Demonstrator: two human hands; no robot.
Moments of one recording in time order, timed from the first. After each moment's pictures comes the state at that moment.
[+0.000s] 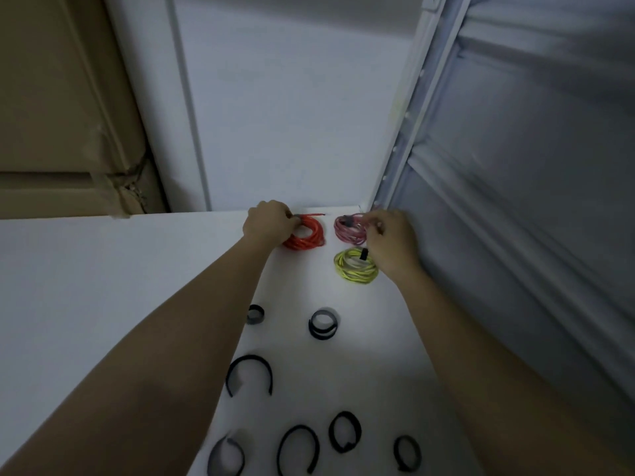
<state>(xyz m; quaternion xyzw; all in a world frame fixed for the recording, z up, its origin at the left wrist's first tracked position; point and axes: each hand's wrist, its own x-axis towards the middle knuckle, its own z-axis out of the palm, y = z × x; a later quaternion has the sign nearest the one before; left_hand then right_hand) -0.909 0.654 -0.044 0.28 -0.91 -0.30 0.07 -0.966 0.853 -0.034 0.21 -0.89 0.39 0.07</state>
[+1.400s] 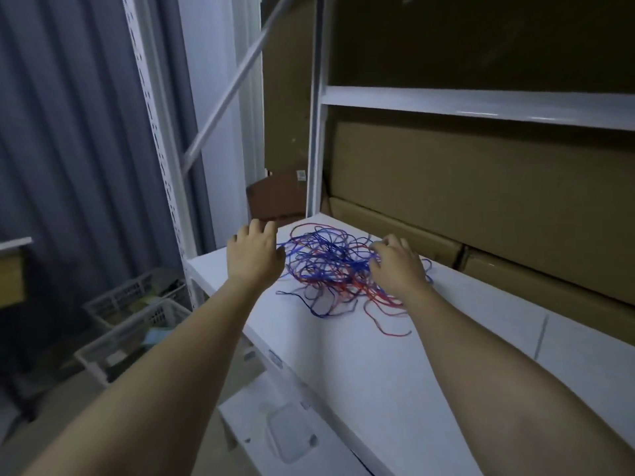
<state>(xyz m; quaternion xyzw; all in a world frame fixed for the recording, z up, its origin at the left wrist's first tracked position) -0.058 0.305 0.067 0.67 -0.70 0.12 0.21 -0.304 0.305 0.048 0.71 -0.67 0.20 0.08</state>
